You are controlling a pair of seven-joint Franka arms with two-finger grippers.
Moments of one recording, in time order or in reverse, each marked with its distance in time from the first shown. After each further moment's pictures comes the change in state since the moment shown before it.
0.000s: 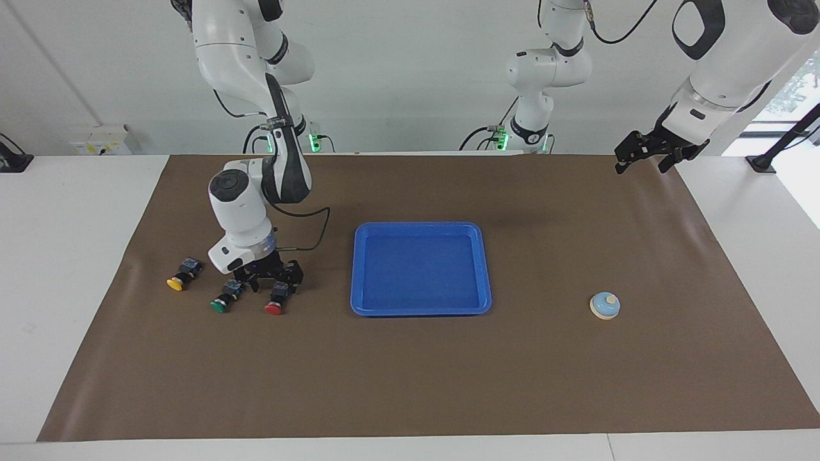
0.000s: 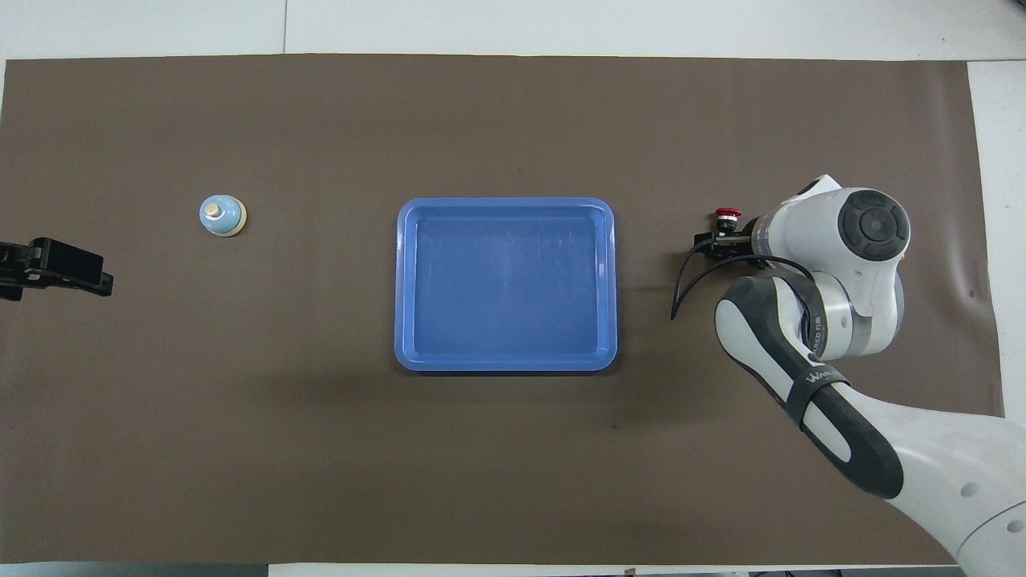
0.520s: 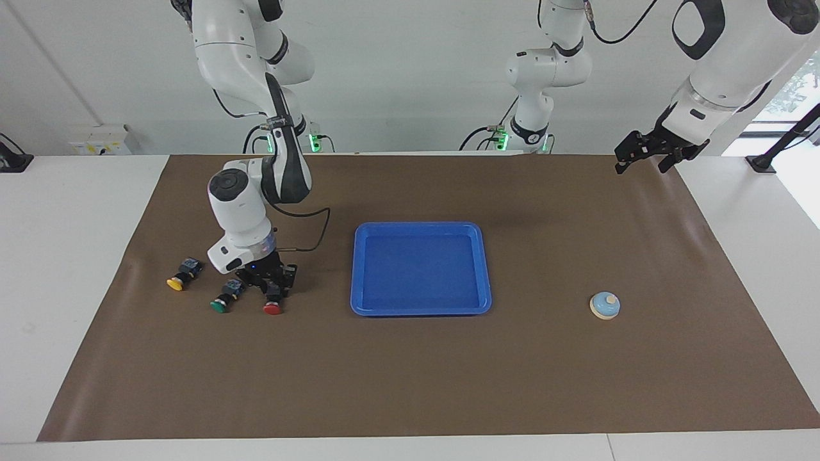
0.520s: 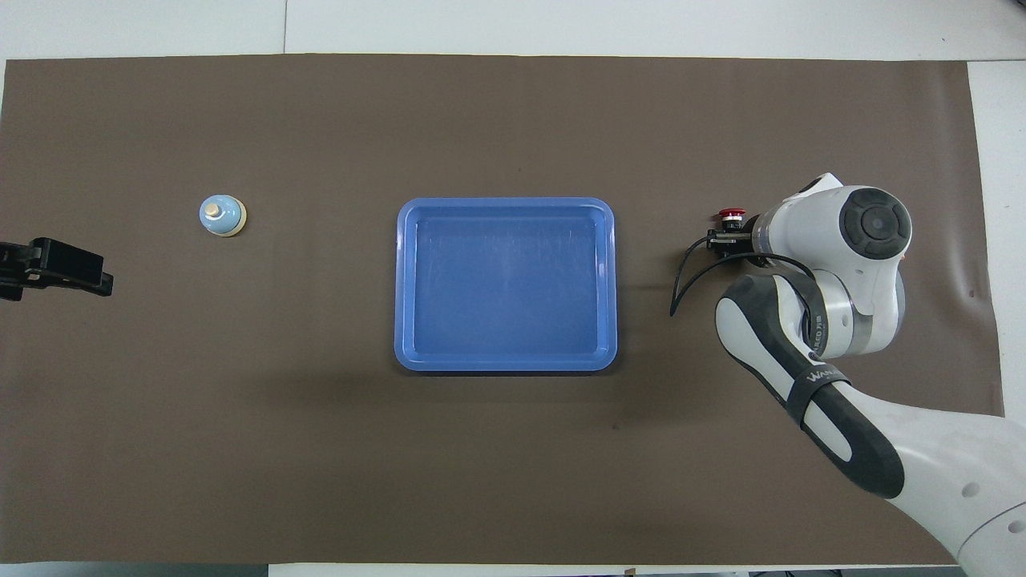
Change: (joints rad) left arm 0.000 0.000 0.000 0.000 0.000 0.000 0.000; right arm 0.000 0.000 0.001 0.005 0.001 0.000 0.027
